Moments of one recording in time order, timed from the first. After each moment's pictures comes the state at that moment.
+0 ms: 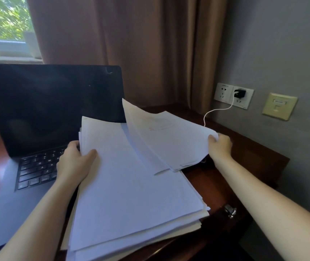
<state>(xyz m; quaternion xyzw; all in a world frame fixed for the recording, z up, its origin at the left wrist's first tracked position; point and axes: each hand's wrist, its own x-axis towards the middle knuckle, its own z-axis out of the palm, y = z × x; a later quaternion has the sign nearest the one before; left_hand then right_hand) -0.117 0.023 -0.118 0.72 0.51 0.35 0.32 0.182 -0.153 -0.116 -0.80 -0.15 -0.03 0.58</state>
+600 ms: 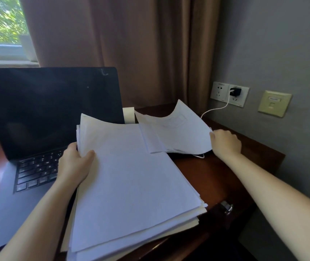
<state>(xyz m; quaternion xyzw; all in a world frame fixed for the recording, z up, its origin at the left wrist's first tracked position) -0.112 0.028 -0.124 0.73 0.50 0.37 0.30 0.199 -0.177 -0.102 -0.94 -0.27 -0.16 0.17</state>
